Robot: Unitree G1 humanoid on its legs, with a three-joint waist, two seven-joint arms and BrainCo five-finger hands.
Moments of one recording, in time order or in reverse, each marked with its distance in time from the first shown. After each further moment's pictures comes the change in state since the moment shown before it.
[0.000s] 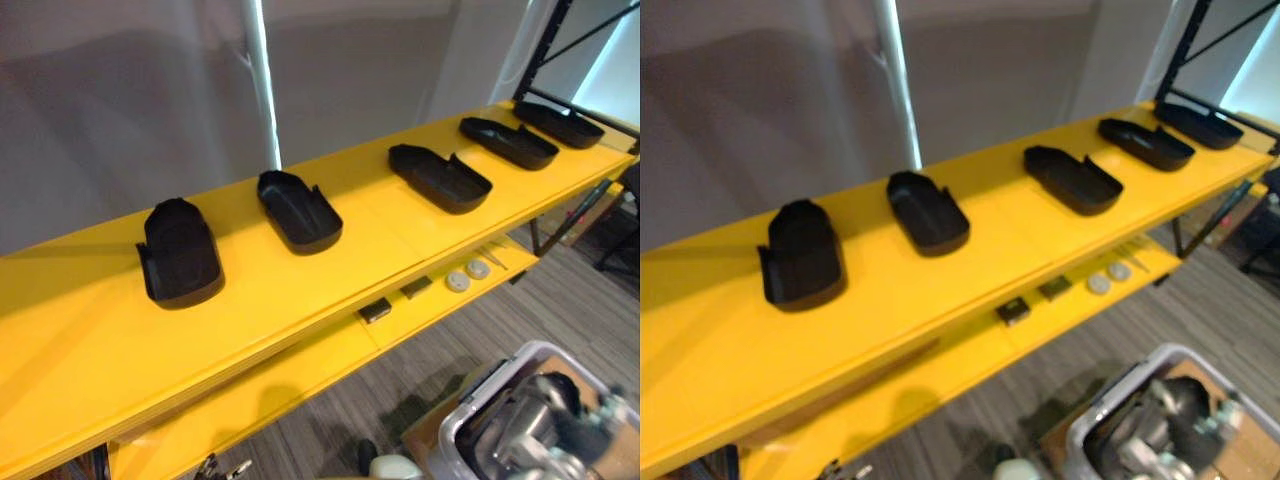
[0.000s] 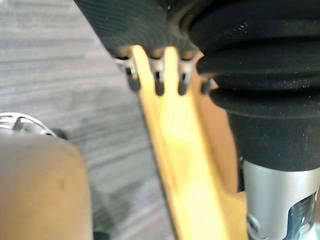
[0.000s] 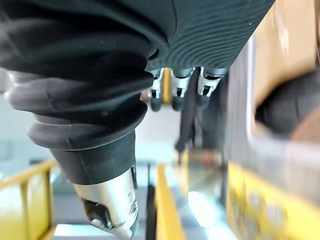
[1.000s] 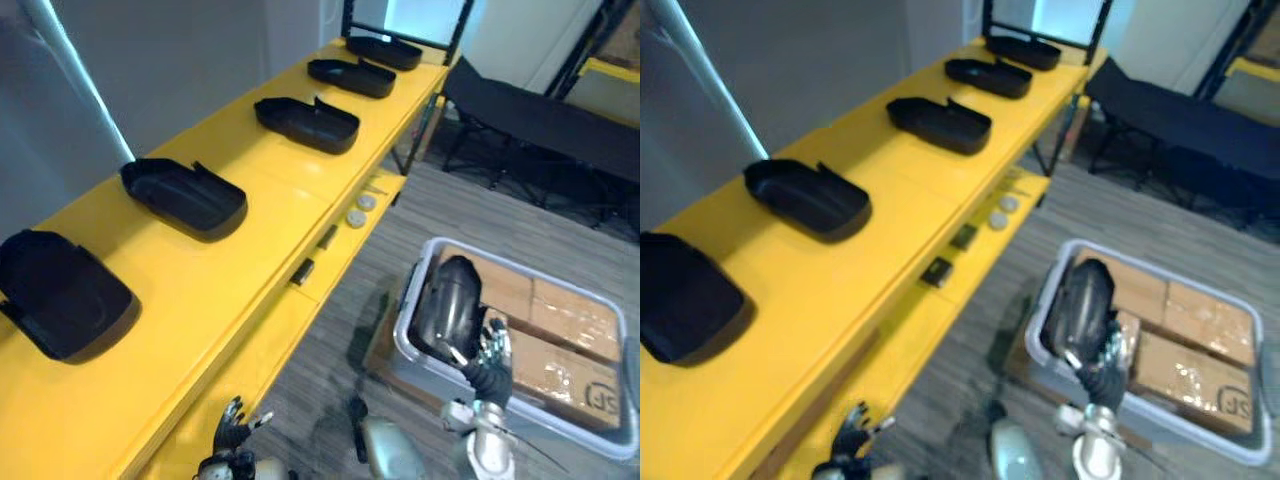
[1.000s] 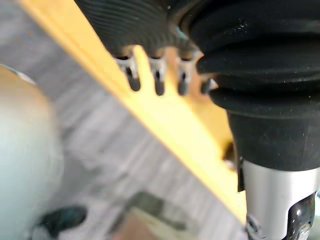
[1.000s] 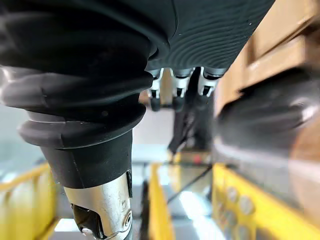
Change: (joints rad) left arm -0.071 0.012 -0.104 -0.122 -0.093 -0.027 0.021; right arm -0.126 -0.063 0.289 0.013 -0.034 0.002 0.079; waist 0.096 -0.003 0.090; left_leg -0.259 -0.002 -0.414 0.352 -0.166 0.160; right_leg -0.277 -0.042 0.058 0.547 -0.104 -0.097
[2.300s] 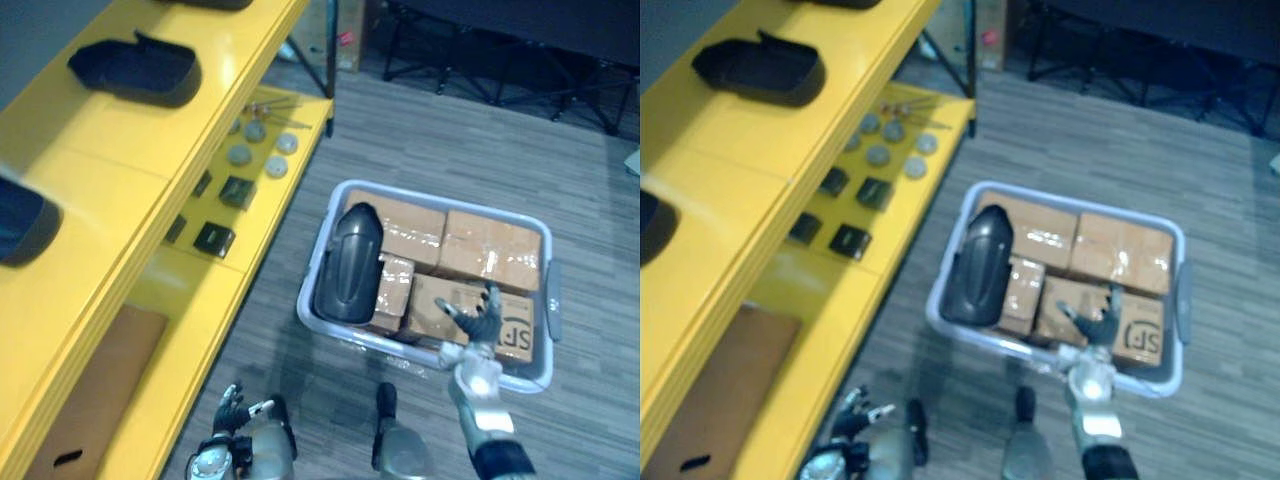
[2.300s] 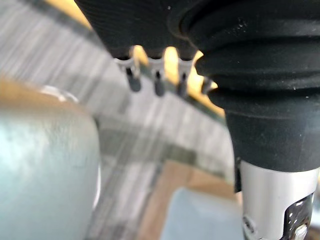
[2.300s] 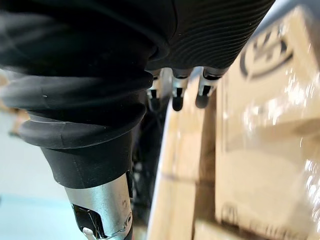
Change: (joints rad) left arm -0.110 -0.003 0.002 0.016 0.074 -0.059 -0.008; right arm -0.474 -0.104 -0.156 0.415 0.030 0.204 -0.071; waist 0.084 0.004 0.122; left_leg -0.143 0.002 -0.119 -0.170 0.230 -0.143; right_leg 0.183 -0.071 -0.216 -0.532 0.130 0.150
